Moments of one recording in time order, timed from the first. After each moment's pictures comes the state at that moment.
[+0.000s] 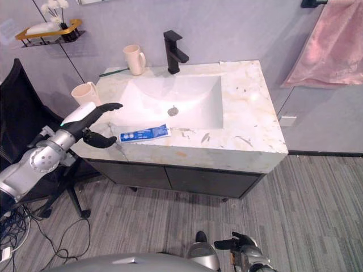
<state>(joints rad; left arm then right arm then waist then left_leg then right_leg) -0.38 0.95 -0.50 0.19 0.09 -0.16 0.05 -0.05 -0.35 0.21 1.24 0.36 0.04 -0.07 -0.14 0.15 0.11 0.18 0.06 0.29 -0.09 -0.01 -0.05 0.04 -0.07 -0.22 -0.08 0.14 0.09</state>
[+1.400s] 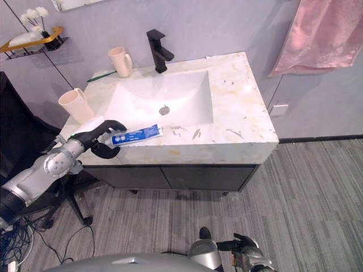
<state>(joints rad) -0.39 0.90 -0.58 0.18 0.13 -0.02 0.02 -0.04 -0.36 0.21 1.24 0.36 0.04 -0.08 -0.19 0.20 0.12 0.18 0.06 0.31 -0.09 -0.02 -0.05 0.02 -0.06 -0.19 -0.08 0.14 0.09</state>
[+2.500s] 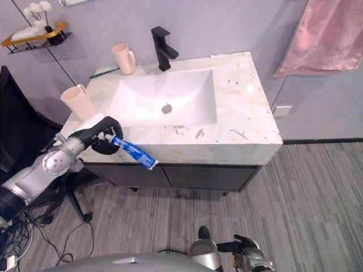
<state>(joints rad) -0.39 0.90 -0.57 0.17 0.03 -0.05 0.03 -0.04 -0.36 0.21 1.24 0.36 0.04 -0.08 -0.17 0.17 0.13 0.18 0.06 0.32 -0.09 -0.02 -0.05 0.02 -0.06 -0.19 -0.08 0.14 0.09</state>
